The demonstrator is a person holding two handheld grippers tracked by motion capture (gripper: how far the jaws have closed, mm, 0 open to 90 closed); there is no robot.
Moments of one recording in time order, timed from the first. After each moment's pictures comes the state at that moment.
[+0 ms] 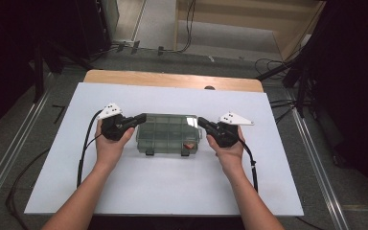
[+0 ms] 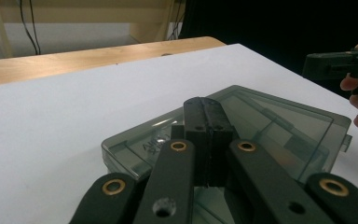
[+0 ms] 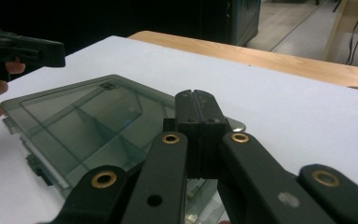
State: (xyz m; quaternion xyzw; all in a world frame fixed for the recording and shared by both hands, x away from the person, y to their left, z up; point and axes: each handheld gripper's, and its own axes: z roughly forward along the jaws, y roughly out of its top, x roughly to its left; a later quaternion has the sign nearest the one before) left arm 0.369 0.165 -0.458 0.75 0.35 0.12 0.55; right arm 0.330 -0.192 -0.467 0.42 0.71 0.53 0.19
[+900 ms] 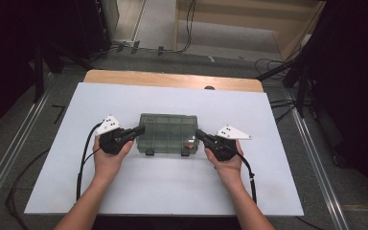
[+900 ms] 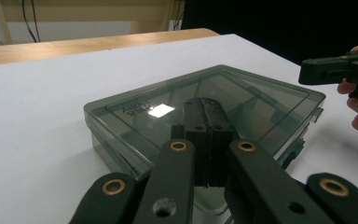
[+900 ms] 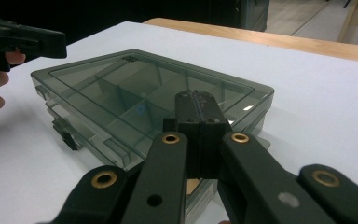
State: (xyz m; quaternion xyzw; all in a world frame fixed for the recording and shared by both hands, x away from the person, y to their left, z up) left arm 0.335 0.168 -0.472 0.75 0.35 0.13 0.55; right arm 0.301 -0.186 -0.487 0.41 0.71 0.53 0.19
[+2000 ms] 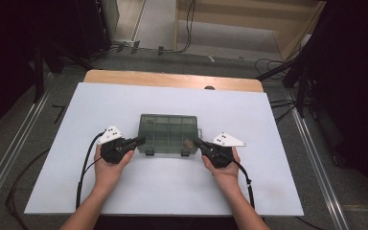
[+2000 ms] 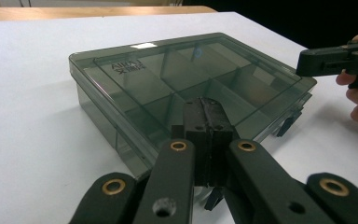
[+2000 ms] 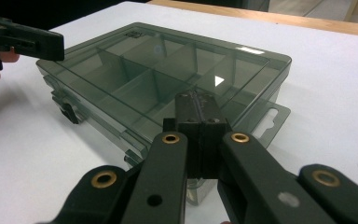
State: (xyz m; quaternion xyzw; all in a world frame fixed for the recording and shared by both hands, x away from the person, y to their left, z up) left arm 0.321 0.169 -0.493 0.76 0.36 0.11 0.53; right arm 0.290 -0.177 -0.506 0.42 0.73 0.52 0.18
